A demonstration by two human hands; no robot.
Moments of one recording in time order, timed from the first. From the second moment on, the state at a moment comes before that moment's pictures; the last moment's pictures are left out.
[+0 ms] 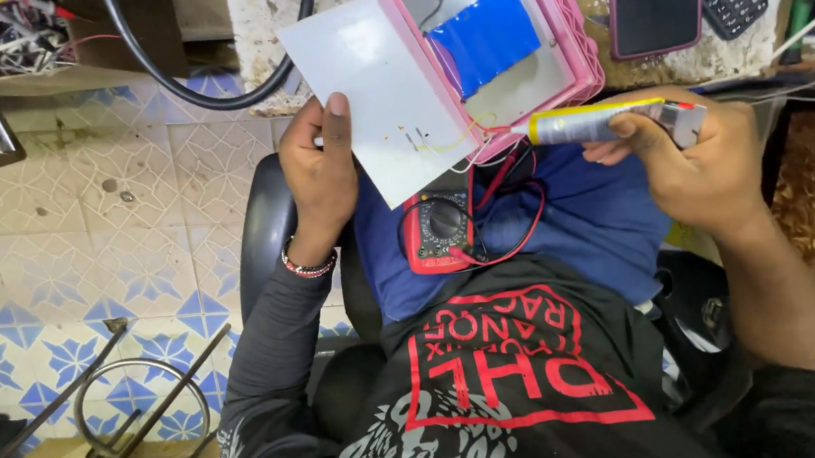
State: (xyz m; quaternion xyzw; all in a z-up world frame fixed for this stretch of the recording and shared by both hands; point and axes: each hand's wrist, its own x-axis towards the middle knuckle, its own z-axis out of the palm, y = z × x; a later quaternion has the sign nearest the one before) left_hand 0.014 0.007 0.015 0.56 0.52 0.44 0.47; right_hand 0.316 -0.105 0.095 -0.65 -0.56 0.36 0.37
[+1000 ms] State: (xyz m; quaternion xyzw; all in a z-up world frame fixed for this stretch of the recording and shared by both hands) left_hand 0.015 0.009 0.008 0.58 0.53 0.43 0.45; right_hand 0.305 -0.079 0.092 -0.66 -0.60 0.33 0.29
